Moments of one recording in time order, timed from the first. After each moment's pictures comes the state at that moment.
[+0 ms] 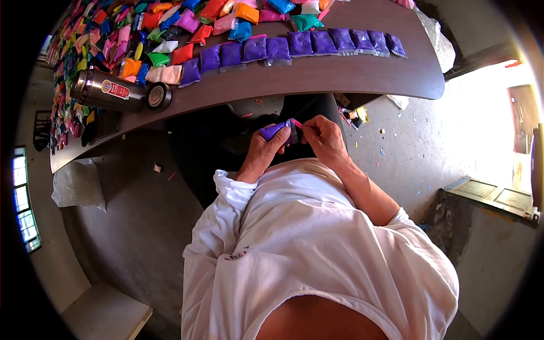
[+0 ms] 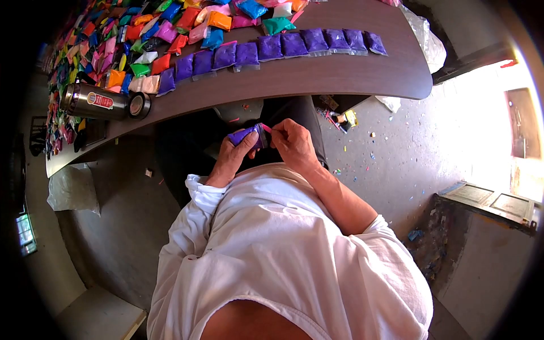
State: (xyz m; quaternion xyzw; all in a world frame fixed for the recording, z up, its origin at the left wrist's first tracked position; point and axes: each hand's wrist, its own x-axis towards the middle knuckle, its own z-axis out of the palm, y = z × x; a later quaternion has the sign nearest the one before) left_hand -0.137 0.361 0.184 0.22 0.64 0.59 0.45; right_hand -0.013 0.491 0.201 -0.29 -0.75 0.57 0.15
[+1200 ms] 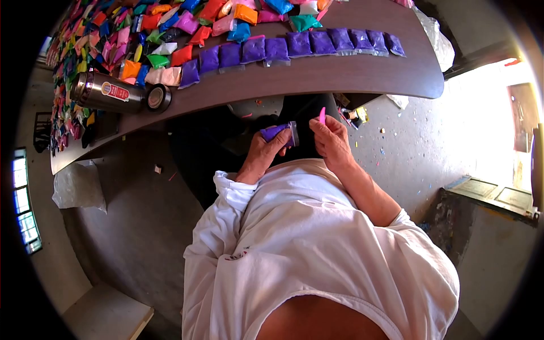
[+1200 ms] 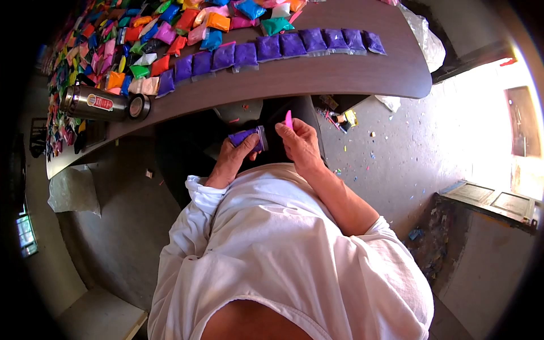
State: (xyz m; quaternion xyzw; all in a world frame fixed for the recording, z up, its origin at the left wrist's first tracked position) left_hand -0.135 0.360 0.191 0.20 0.62 0.60 0.47; right_hand -0.005 0.493 0.201 -0.32 -0.42 0.83 0.17
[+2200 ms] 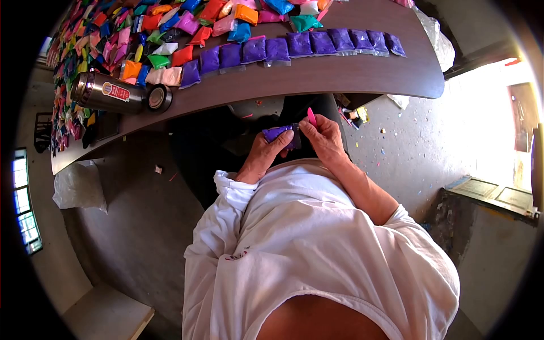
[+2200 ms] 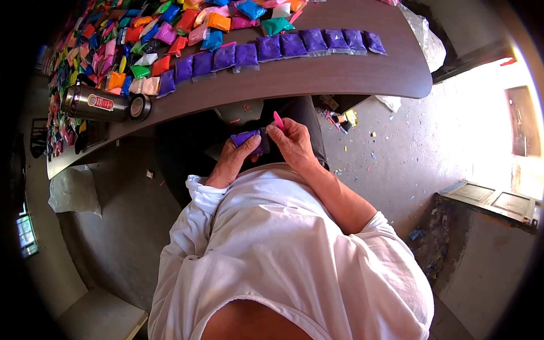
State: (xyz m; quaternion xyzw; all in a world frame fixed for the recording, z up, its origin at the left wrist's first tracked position) left_hand -0.138 0.359 0.188 0.22 0.61 0.59 0.49; right_hand -0.022 0.485 0.181 -0.26 -0.58 0.74 0.23
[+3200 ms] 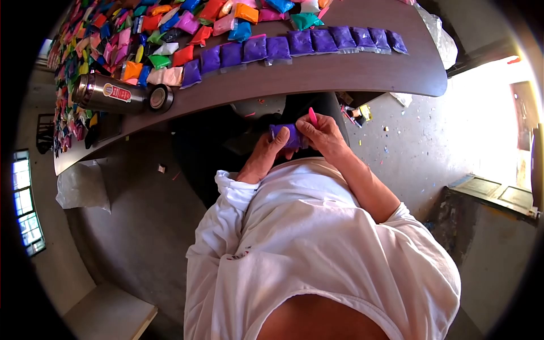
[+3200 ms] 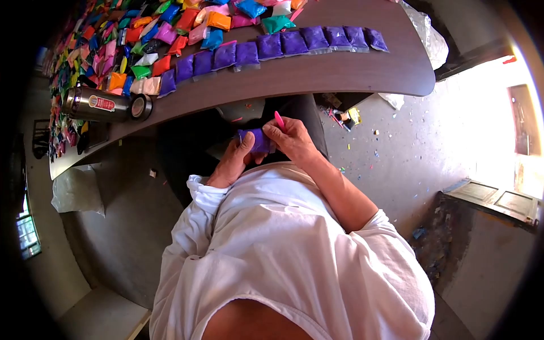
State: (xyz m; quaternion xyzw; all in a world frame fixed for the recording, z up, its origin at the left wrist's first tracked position) left_hand -0.141 0.353 0.178 0.23 0.55 0.58 0.56; right_hand -0.024 0.494 0.190 -0.22 -0.52 0.82 0.10
